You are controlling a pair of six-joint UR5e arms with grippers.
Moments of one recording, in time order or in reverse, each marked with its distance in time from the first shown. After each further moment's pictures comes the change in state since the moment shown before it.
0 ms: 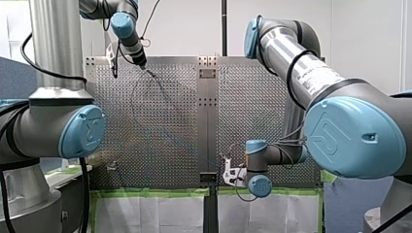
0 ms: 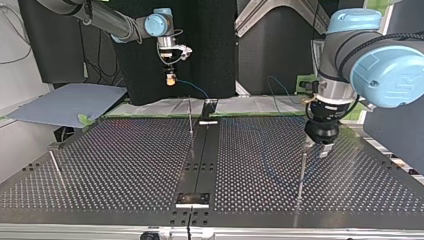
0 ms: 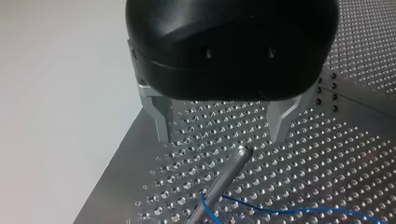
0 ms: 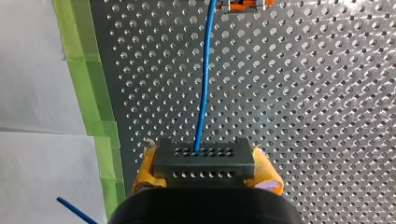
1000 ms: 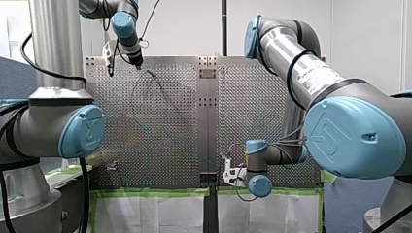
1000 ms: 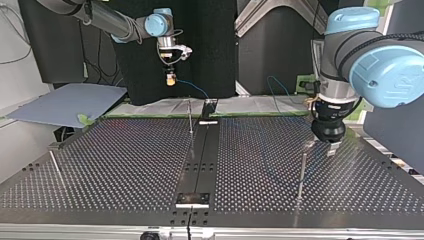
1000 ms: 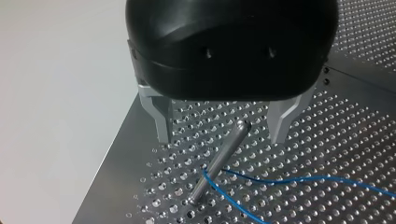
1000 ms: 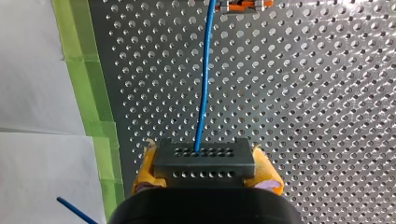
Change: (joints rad) left arm -0.005 0.000 0.001 -0.011 -0.074 0.046; right arm 0.000 0.000 0.000 -0.001 0.000 -0.002
